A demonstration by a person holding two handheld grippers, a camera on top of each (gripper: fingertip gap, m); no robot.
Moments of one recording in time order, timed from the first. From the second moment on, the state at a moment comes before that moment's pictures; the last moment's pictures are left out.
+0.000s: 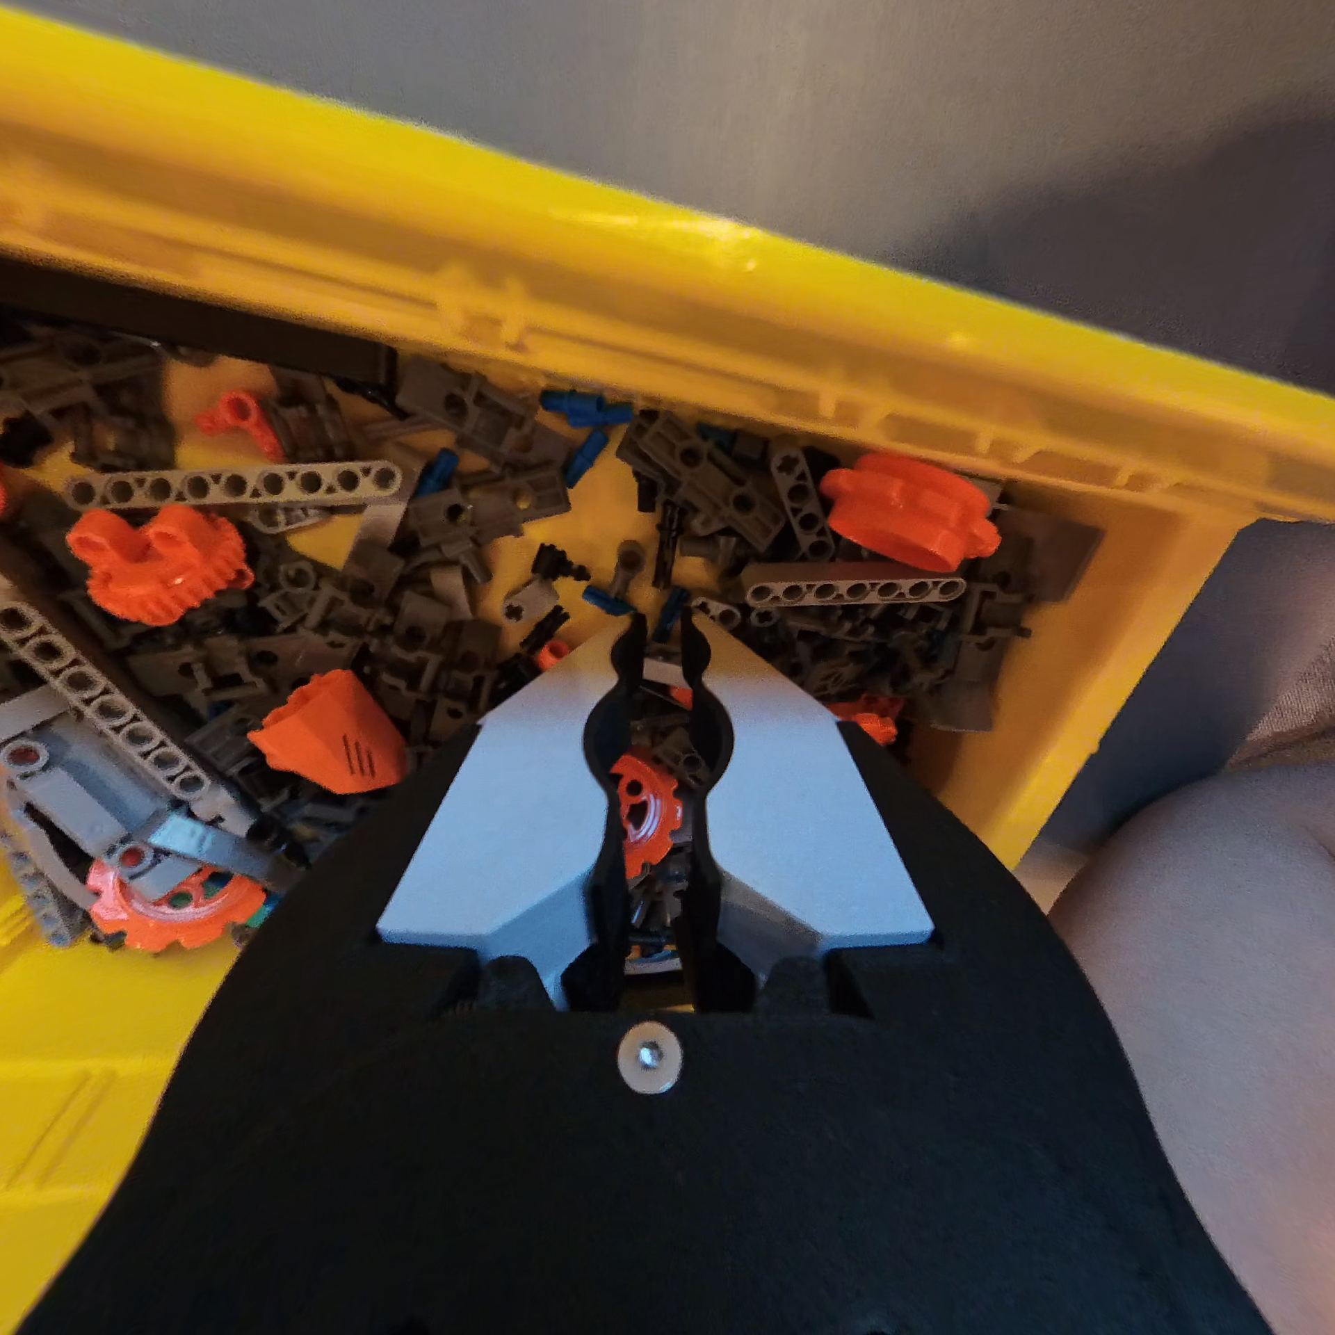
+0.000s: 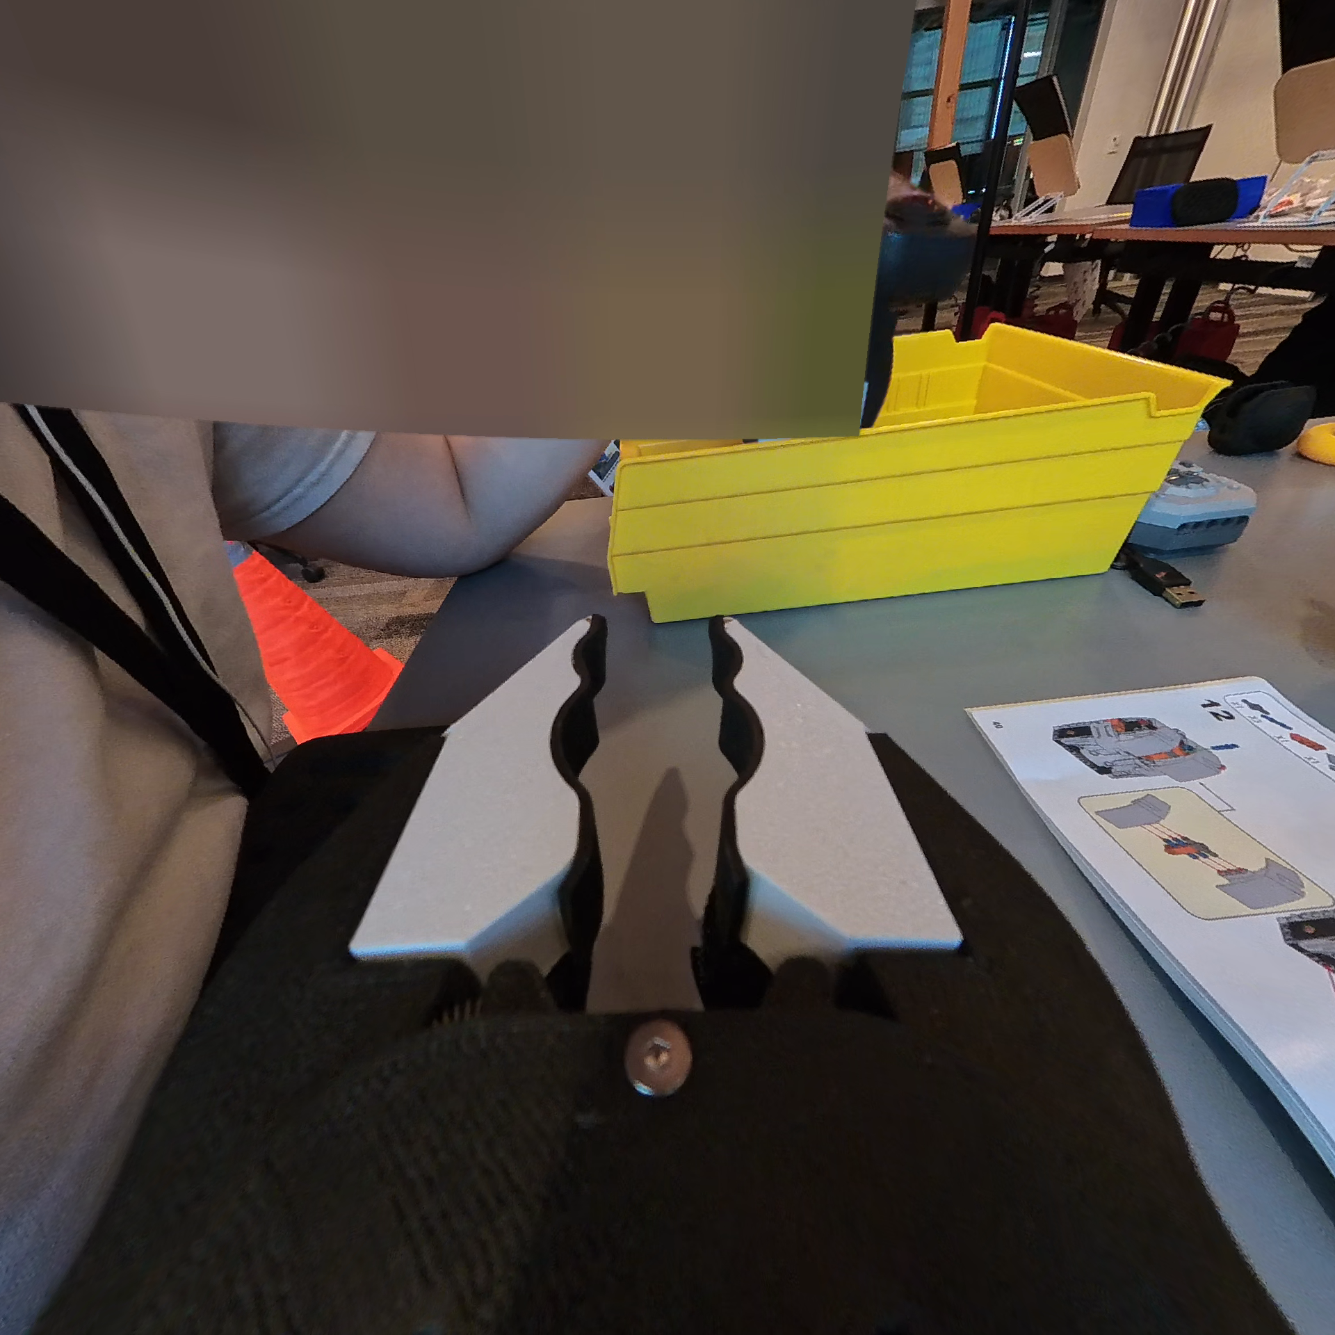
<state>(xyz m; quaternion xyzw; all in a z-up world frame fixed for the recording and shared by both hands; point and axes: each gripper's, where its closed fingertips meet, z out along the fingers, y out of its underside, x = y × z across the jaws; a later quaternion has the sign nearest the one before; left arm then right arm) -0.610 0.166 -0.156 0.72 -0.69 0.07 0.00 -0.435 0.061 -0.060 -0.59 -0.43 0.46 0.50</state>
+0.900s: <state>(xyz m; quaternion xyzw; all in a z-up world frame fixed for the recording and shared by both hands) -0.574 0.217 -0.054 0.78 -0.56 0.18 -0.24 -0.437 0.059 -0.057 -0.59 -0.43 0.48 0.49</state>
